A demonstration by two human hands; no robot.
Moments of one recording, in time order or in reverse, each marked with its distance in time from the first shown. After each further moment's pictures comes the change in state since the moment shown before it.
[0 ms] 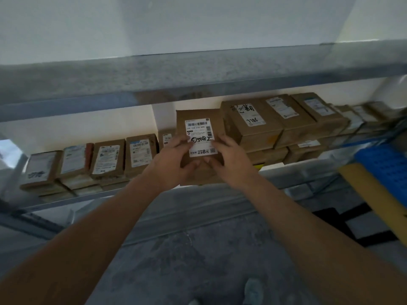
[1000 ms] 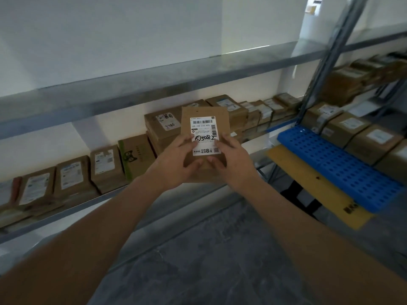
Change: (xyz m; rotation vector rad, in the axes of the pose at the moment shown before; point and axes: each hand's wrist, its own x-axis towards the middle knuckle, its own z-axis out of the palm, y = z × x) left_hand 0.005 0.249 0.067 -0.004 -0.060 0.315; right_hand -0.179 0.126 -0.155 -0.041 0.291 0.170
